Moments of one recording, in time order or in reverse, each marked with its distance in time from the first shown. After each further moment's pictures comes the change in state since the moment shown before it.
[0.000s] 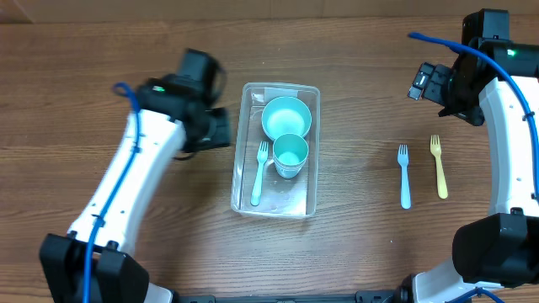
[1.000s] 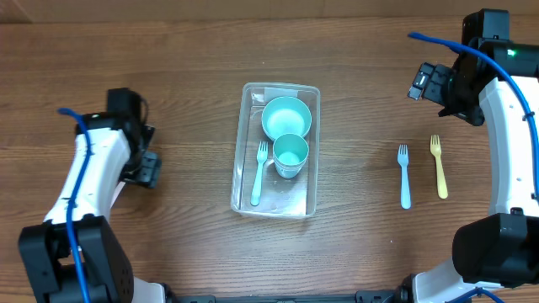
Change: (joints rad) left arm 0.393 0.000 -0.348 0.164 -0.380 0.702; right arm 0.000 0.000 0.000 0.001 0.000 -0.001
